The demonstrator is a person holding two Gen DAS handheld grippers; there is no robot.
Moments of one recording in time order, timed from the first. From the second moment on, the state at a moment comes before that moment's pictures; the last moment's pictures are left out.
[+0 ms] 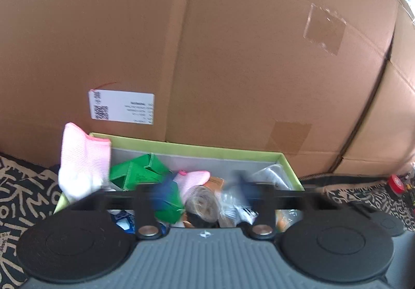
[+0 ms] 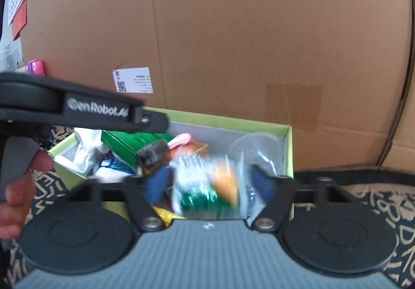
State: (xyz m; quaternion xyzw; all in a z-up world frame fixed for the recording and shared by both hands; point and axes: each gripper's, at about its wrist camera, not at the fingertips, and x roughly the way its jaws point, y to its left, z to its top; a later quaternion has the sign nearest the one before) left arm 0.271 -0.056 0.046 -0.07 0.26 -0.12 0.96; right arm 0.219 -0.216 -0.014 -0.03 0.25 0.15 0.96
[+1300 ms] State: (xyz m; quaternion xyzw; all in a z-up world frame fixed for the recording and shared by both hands) left arm 0.122 -0.036 0.012 -0.05 0.24 -0.19 0.95; right arm 0.042 -0.240 -0.038 -0.02 0.21 0.13 0.97
